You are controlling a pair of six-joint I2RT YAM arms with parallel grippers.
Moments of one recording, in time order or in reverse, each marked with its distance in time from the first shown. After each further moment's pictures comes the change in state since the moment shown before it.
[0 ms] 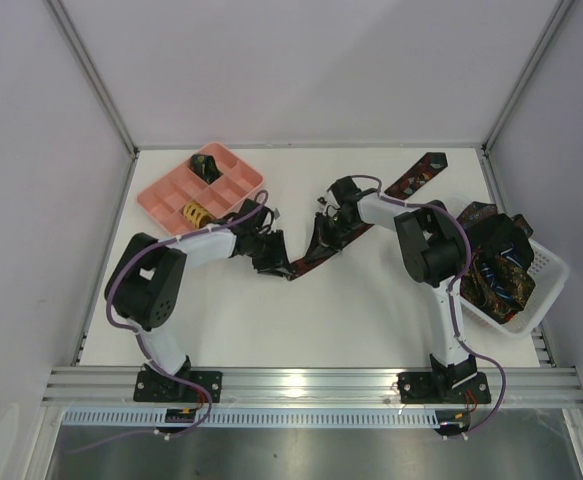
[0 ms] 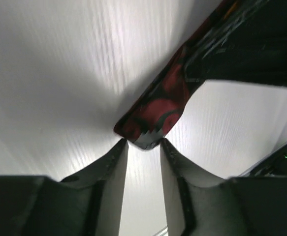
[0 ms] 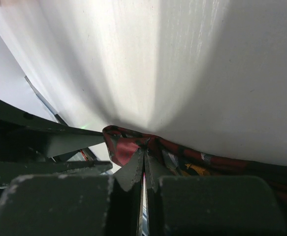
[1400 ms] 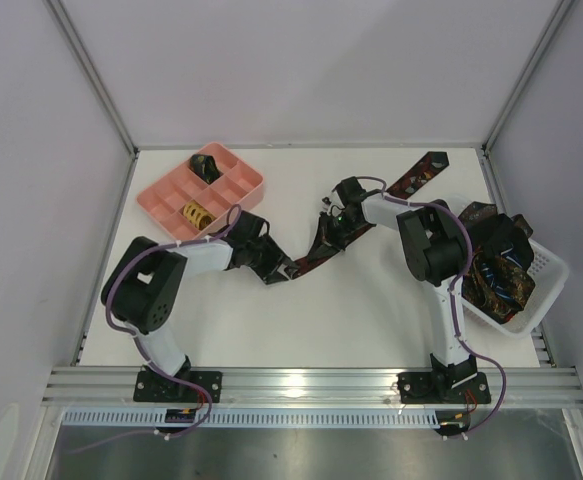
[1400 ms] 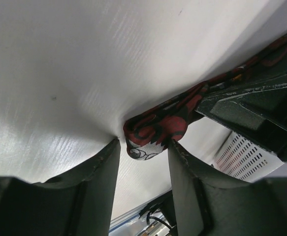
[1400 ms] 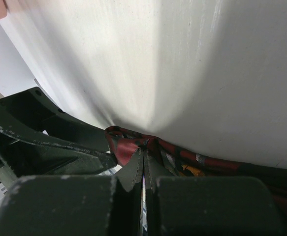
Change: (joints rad) left arm 0.002 -0.048 -0.167 0.183 -0.051 -0.696; right arm -0.028 0.000 -0.026 0.029 -0.031 0.019
